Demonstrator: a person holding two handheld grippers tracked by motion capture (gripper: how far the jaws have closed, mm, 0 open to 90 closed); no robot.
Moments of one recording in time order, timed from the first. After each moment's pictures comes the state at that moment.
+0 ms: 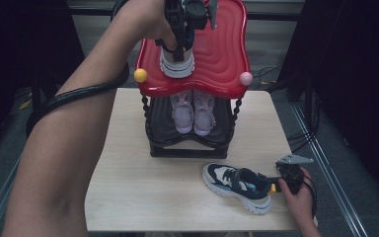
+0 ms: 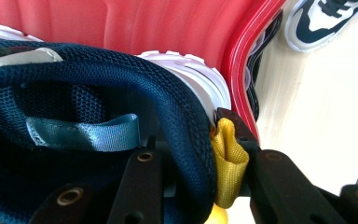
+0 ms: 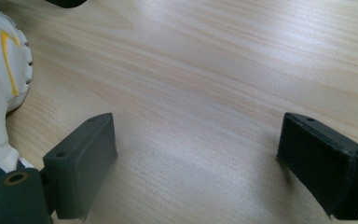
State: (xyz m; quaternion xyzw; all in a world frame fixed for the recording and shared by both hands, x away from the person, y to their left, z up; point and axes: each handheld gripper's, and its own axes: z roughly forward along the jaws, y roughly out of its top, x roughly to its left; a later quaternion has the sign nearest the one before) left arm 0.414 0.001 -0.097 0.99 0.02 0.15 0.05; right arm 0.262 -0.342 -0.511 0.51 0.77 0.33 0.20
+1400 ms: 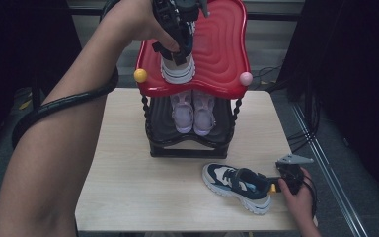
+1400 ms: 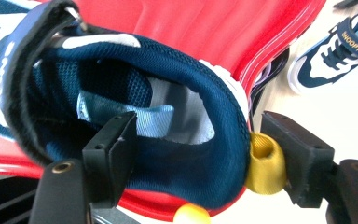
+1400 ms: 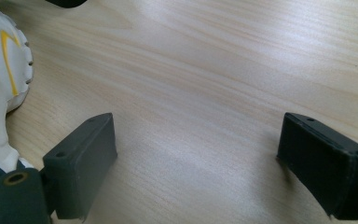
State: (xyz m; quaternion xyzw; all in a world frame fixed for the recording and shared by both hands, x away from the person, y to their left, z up) left arm 0.408 0.021 -0.089 0.97 0.11 0.17 0.13; right arm 0.262 -0.342 -0.511 0.51 0.77 0.33 0.20
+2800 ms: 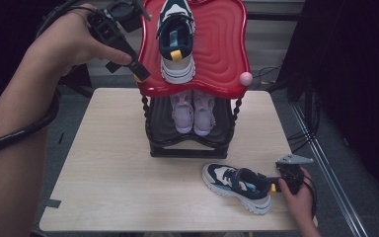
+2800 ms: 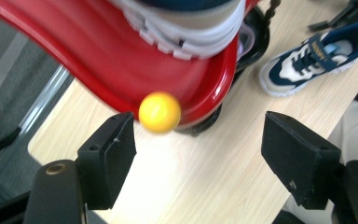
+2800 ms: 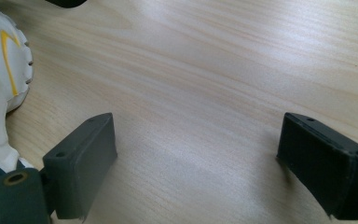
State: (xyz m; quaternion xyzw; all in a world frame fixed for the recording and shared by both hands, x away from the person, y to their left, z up) left arm 0.382 0.119 -0.104 0.95 0.24 0.11 0.19; right arm 0.262 -0.342 -0.511 0.51 0.77 0.33 0.20
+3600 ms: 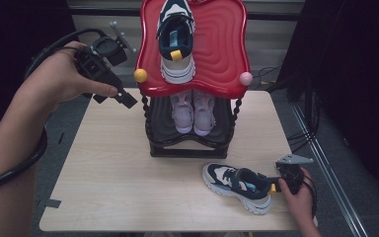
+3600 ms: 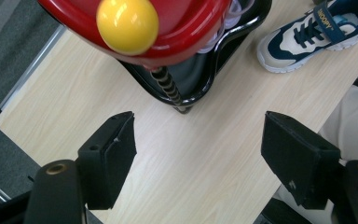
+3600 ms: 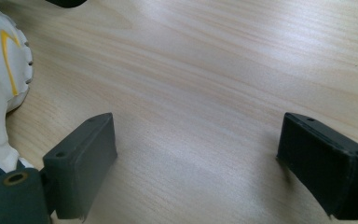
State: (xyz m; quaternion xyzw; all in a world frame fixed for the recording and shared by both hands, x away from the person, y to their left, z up) left arm 0.358 0.149 -0.153 0.95 0.25 0.08 0.18; right arm 0.262 -0.342 -0.511 0.51 0.77 0.33 0.21
